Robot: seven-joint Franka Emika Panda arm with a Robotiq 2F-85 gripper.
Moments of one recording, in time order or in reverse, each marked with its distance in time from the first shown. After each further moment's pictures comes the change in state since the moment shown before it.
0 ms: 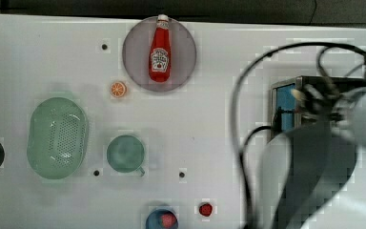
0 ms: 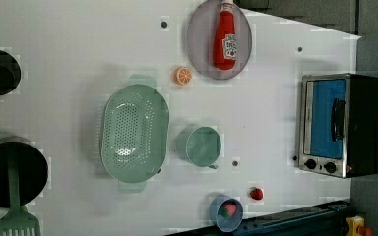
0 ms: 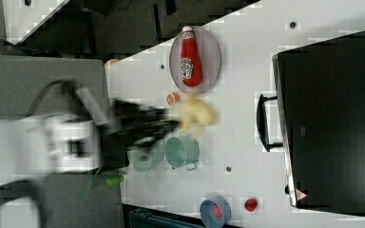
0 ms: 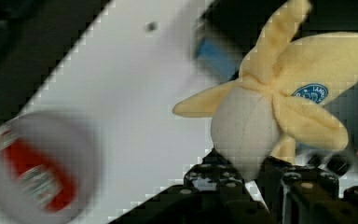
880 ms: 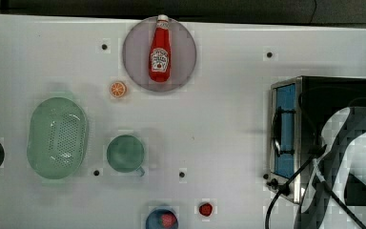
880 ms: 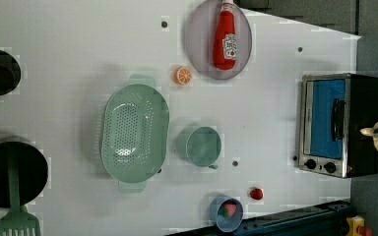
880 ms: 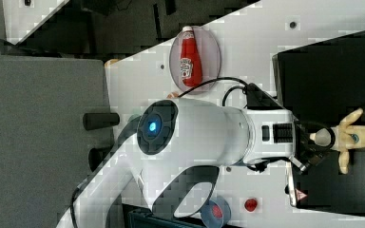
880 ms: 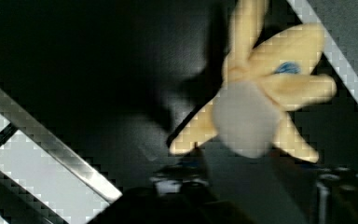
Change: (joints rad) arm -0.047 0.372 -0.279 -0.050 0.059 0.184 -0.461
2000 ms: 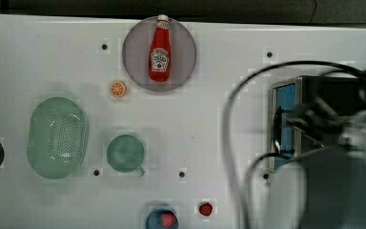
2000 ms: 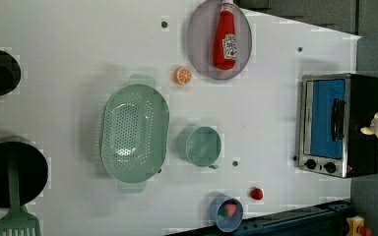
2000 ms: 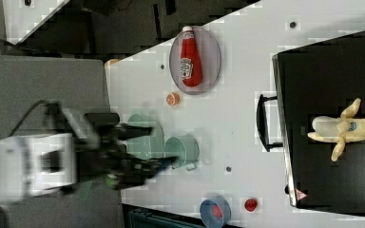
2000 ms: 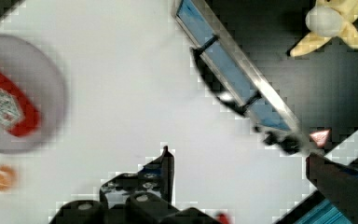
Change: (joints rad) arm 0.094 -0.469 0.291 0.088 -0.066 -0.384 0.325
